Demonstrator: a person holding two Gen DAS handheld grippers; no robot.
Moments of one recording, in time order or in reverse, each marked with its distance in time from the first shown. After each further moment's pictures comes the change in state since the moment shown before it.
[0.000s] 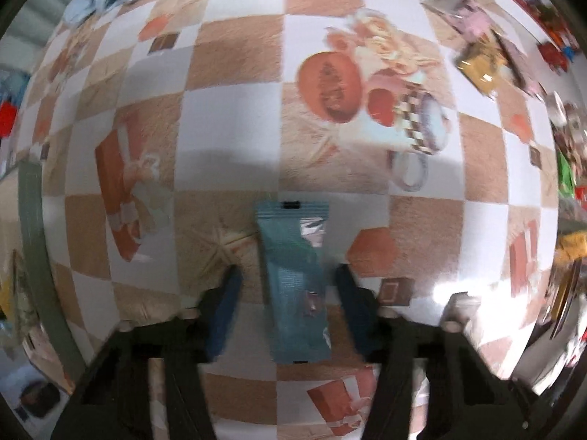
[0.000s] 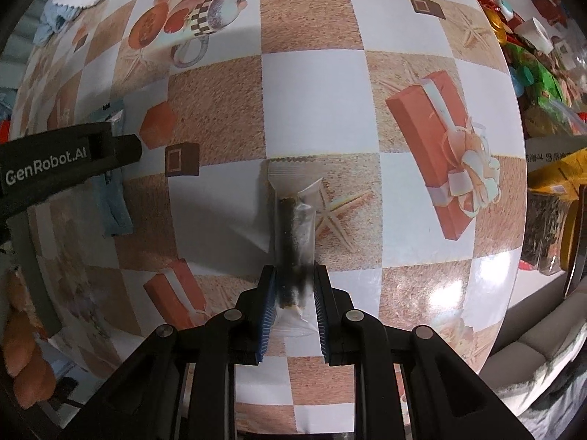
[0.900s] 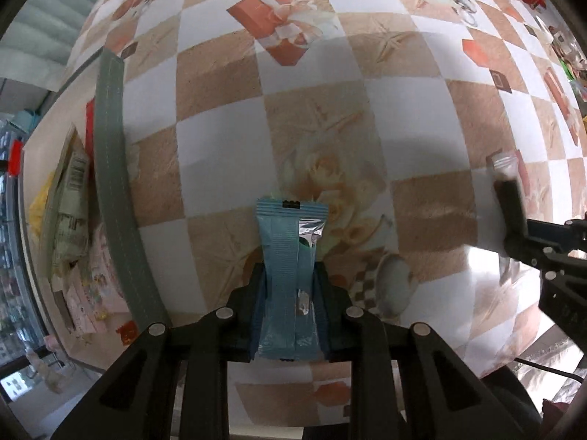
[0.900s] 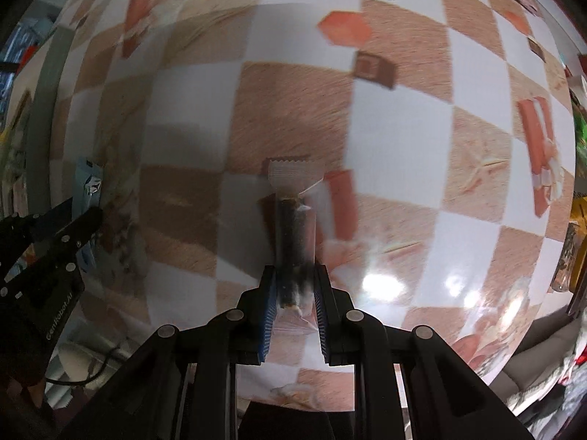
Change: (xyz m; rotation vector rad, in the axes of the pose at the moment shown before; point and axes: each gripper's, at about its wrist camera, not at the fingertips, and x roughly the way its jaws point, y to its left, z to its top) left arm 0.013 0.086 -0.097 0.166 -0.007 0.116; right arm 0.012 0.136 -0.049 -0.215 0.062 -0.015
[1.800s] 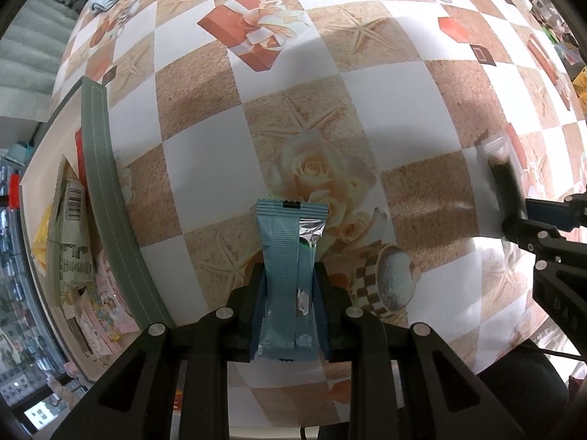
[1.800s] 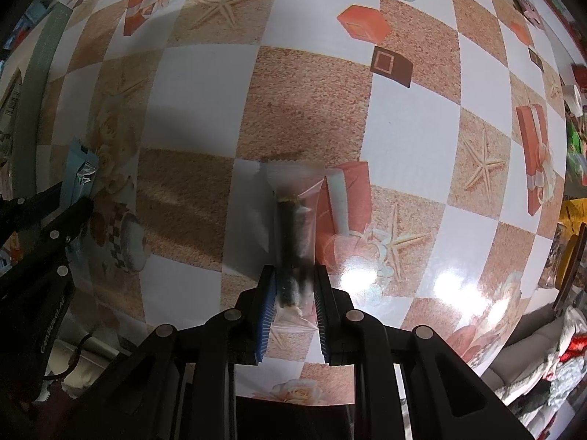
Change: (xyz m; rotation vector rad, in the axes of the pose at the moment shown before) left arm -0.006 -0.007 -0.021 0.125 -0.003 0.017; right arm 0.003 0.025 0.002 -0.009 0.024 -0.074
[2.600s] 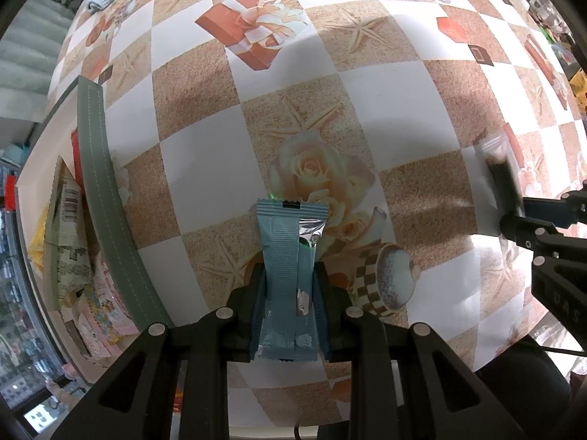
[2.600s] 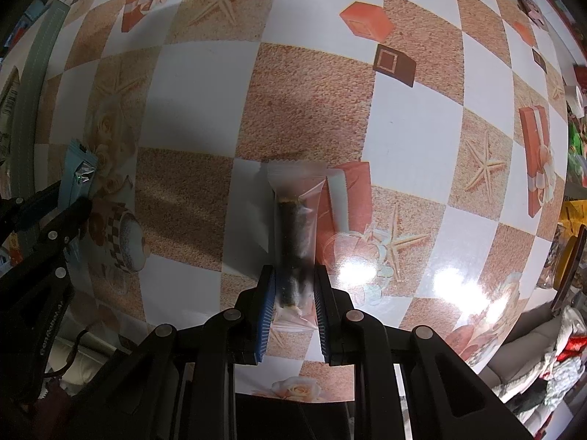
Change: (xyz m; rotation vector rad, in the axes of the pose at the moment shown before) left arm 0.001 0.003 -0.002 -0.003 0.004 -0.031; right arm 0.004 0.001 0.003 -0.003 0.023 -0.004
